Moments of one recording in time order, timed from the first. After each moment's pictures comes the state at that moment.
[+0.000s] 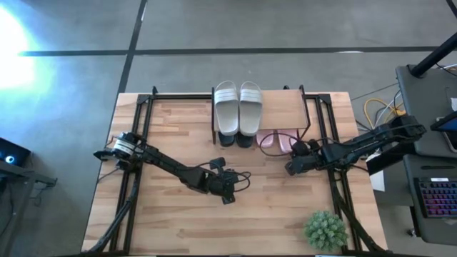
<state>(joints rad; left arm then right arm) -0.31 1.93 1.17 -0.17 -0.51 -0.39 0.23 1.08 0.34 -0.49 0.52 0.97</state>
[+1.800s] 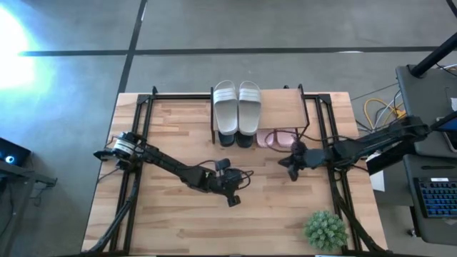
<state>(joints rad) -0.30 1.93 1.18 0.00 -0.46 -0.39 0.25 0.84 0.33 -0.18 0.31 0.82</state>
